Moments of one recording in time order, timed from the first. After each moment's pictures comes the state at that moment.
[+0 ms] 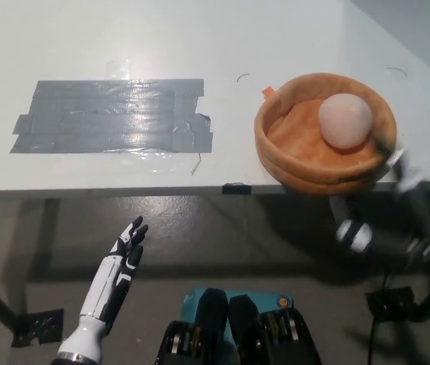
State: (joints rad) left_arm -0.04 0.13 -0.10 0.01 0.17 -0.10 -0.03; right_arm -0.28 -0.27 0.02 -0.23 -0.11 -0.08 0.11
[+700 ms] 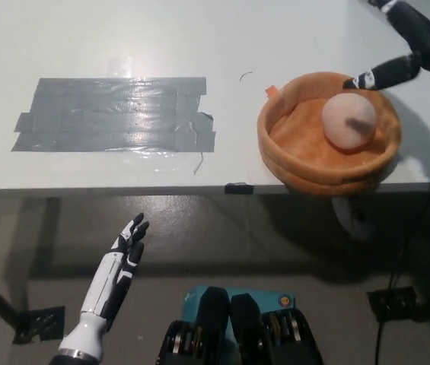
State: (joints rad) left_arm -0.06 0.13 -0.10 0.01 0.17 -0.09 -0.03; right_arm -1.01 -0.49 0.36 0.43 -0.28 0.28 0.35
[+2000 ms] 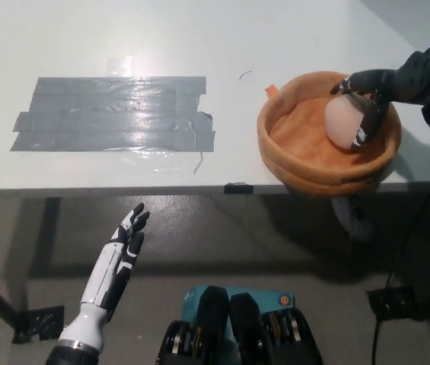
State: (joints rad) left_arm -0.08 0.13 -0.09 0.00 0.16 -0.09 -0.03; right_arm -1.17 -0.44 0.66 0.79 -0.47 0.35 0.74
